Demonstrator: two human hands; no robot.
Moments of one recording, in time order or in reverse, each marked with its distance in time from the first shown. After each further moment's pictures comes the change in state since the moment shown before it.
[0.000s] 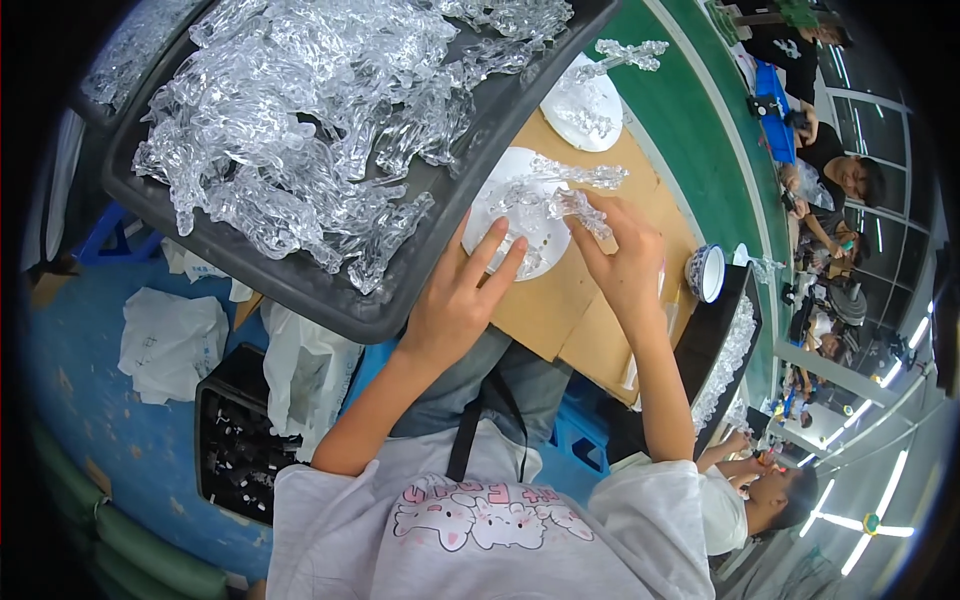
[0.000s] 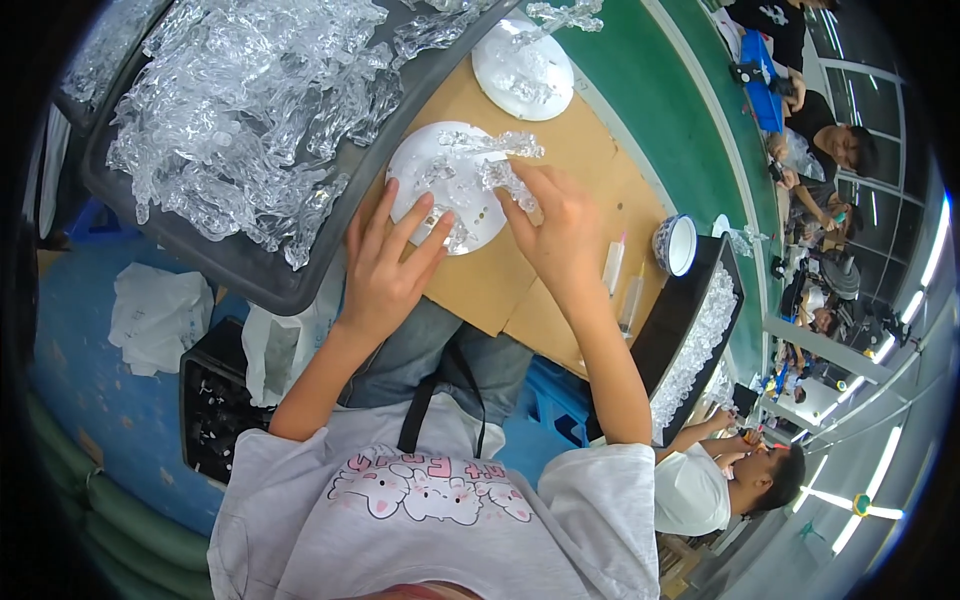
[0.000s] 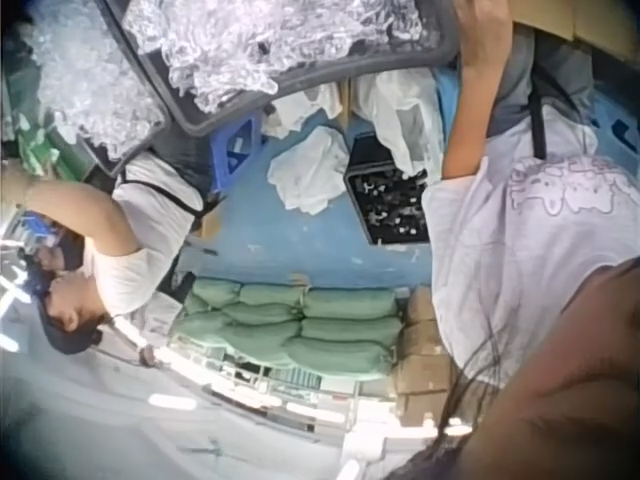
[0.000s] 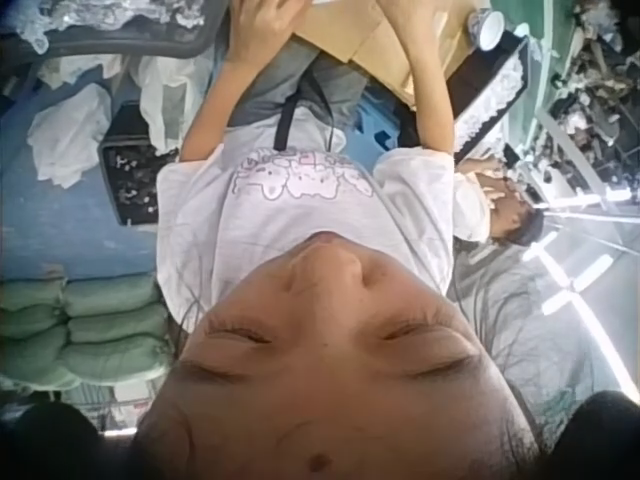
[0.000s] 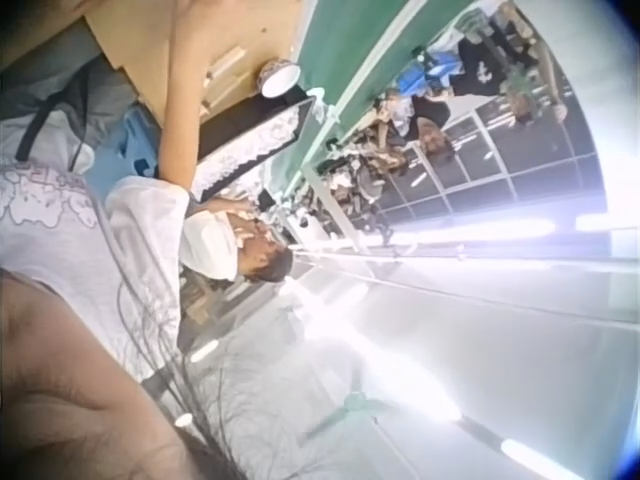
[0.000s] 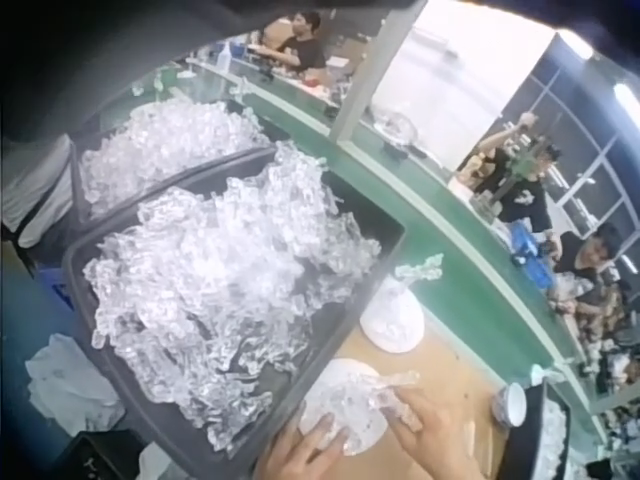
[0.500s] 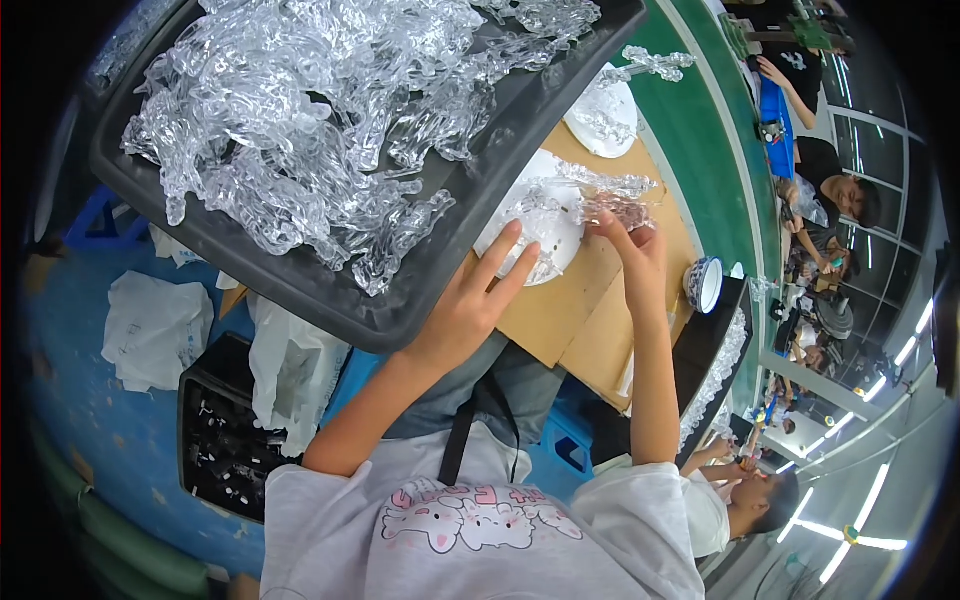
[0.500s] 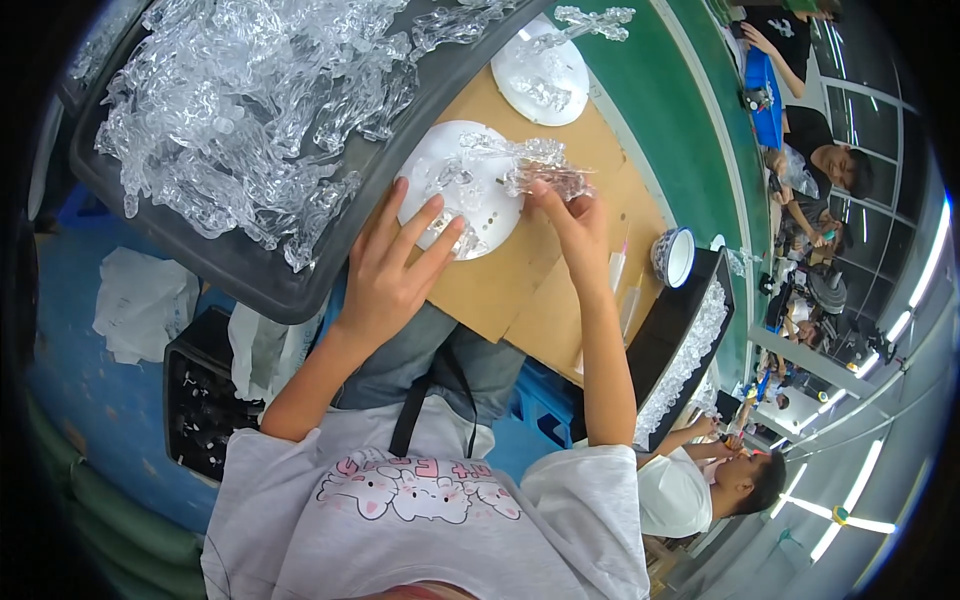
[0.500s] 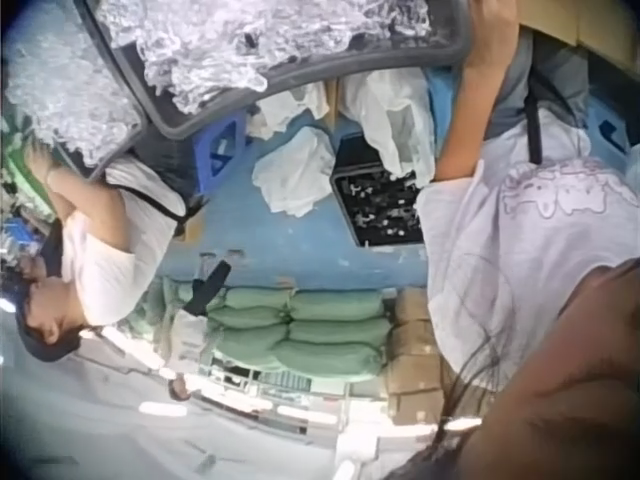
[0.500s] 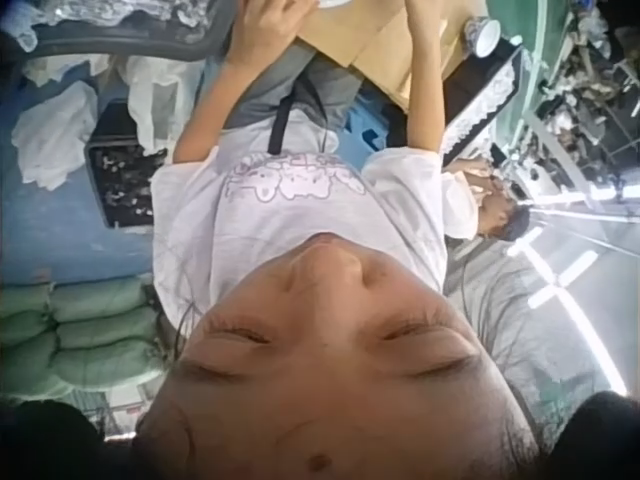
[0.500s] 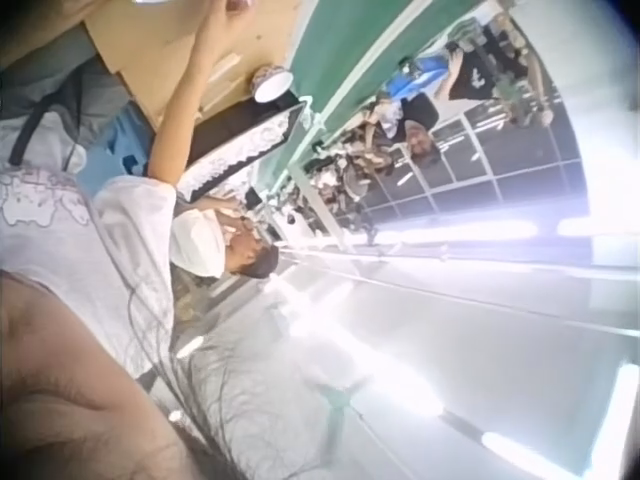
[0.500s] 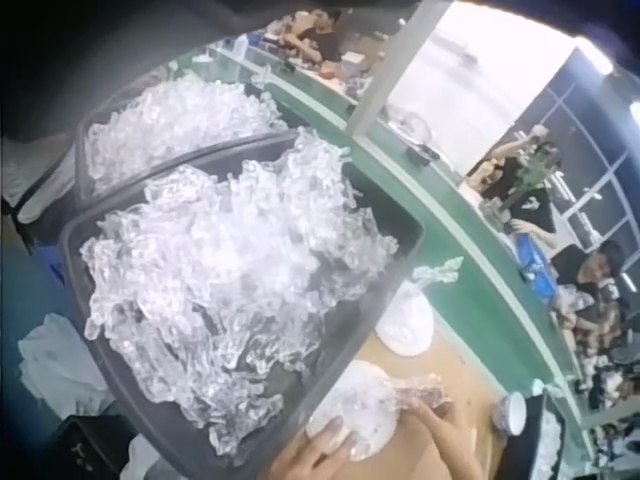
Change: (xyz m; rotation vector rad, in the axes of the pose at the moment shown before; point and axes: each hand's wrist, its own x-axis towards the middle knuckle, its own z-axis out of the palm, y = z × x) left_hand -0.001 -0.002 0.002 -0.050 0.017 -0.012; right_hand -0.007 0.029 0.013 0.796 -0.081 0.586
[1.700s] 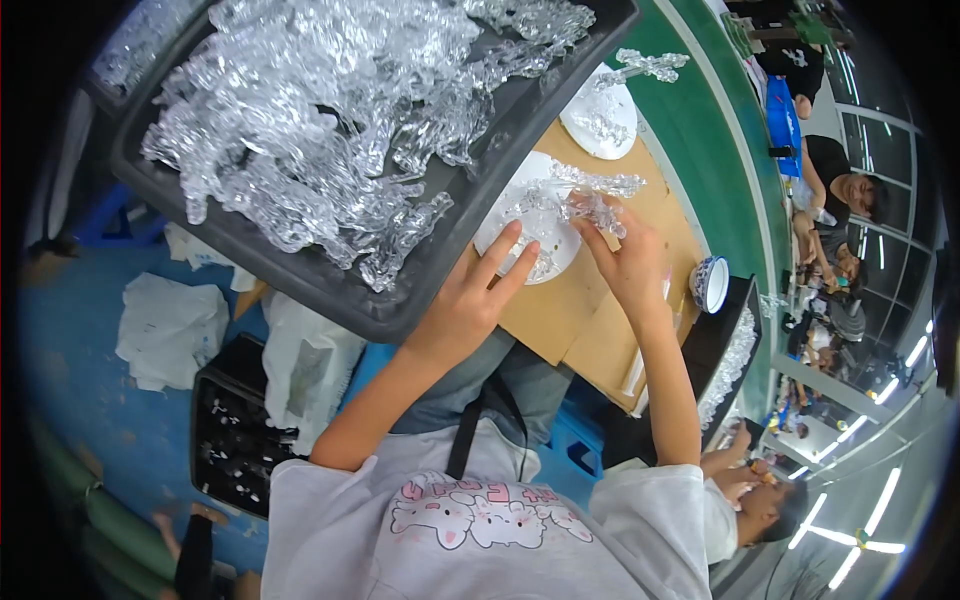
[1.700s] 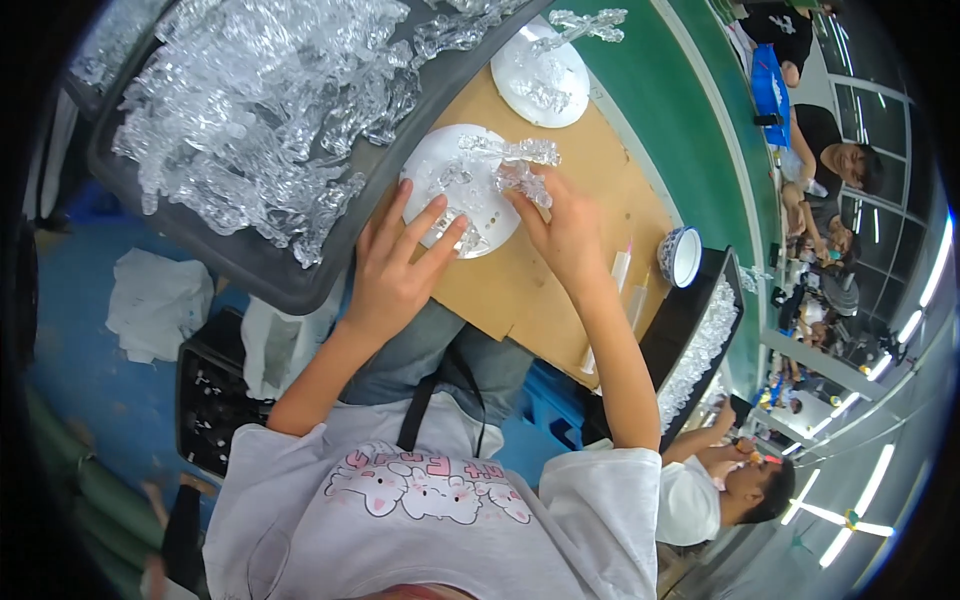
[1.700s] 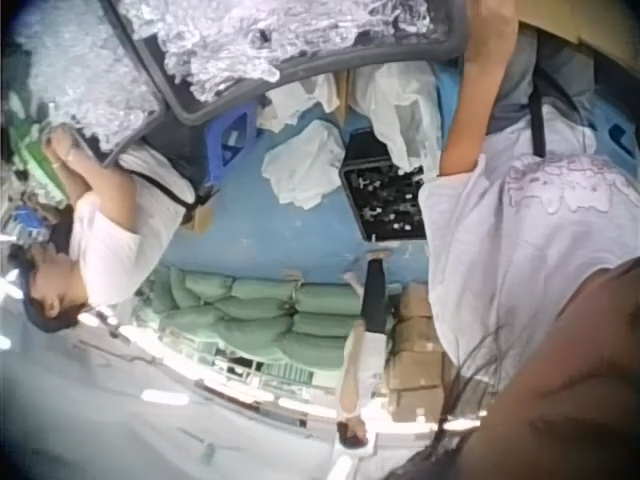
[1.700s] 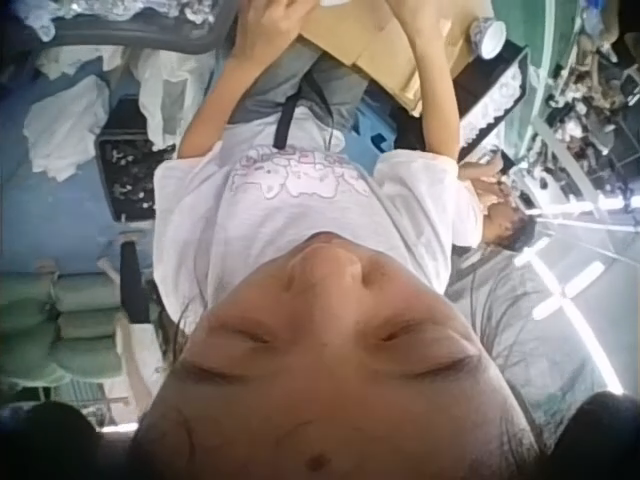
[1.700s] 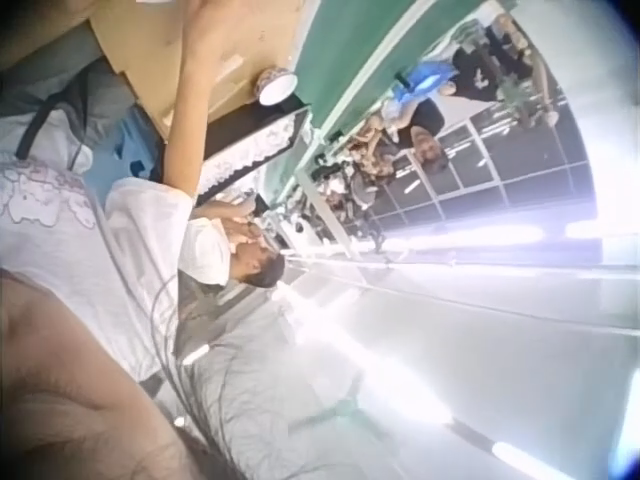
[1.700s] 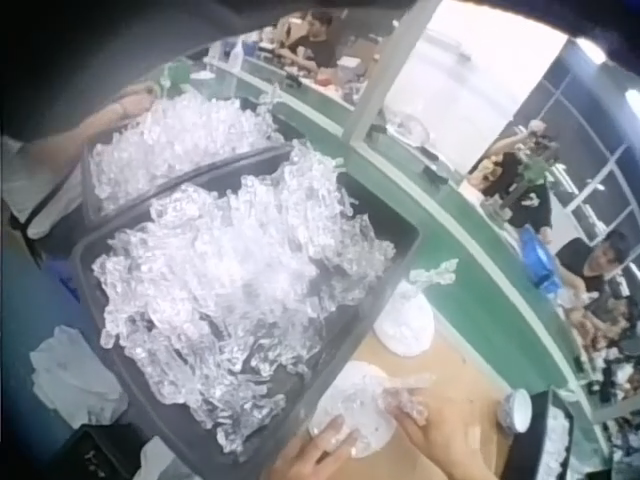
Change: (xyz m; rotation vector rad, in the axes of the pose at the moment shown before) left_hand 0.002 0.001 -0.010 0.086 -0.028 0.016; right_hand 0.002 -0.012 0.008 -0.680 -0.102 -0.467
